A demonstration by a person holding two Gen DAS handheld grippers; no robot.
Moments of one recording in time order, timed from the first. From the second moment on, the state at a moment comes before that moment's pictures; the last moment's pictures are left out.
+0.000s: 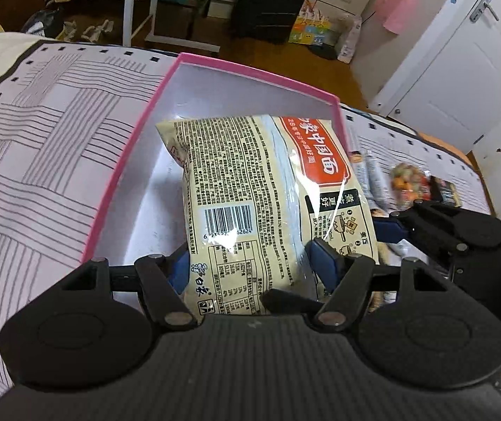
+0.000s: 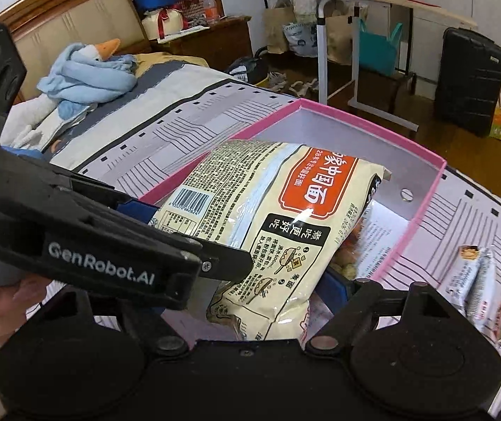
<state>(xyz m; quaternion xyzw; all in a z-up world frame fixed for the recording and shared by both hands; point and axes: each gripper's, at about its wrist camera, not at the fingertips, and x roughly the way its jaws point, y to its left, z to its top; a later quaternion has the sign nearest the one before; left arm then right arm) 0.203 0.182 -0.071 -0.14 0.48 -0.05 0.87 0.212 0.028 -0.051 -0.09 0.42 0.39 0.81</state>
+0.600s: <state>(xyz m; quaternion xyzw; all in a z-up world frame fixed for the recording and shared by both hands) 0.187 0.176 -0.077 -0.09 0.45 0.02 0.89 0.187 0.015 -0.037 -0.13 0.39 0.36 0.83</state>
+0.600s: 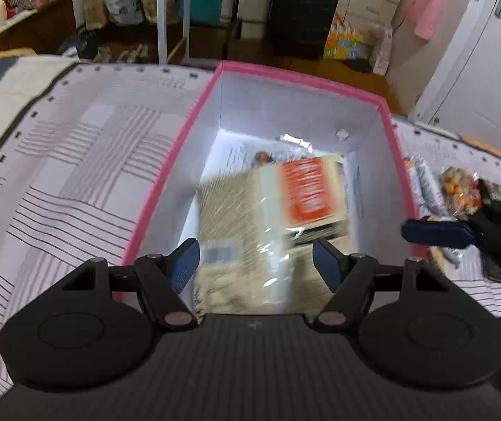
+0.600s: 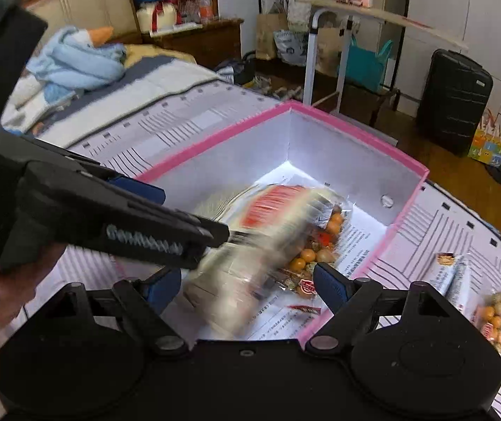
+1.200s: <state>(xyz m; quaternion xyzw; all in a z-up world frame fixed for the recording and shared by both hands) 0.126 0.098 0.008 -0.07 0.39 -0.08 0.91 0.159 -0.137 0.043 -0.01 0.37 0.33 0.87</state>
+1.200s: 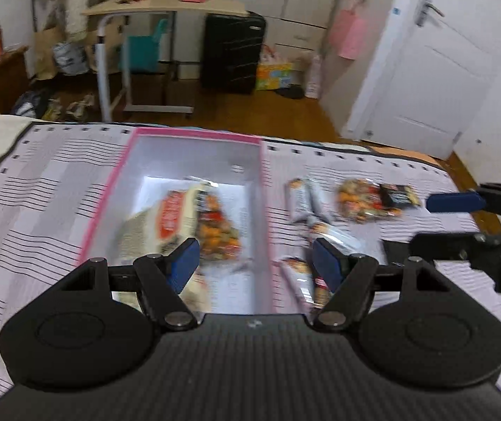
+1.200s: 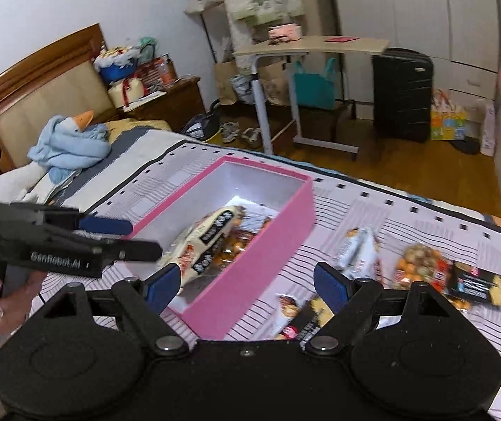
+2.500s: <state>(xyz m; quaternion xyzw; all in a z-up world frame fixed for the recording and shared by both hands) 0.197 -0.074 -0.161 0.02 0.47 -0.10 0.88 0.253 -0.265 -0.143 -0.20 0.46 0.28 0.82</state>
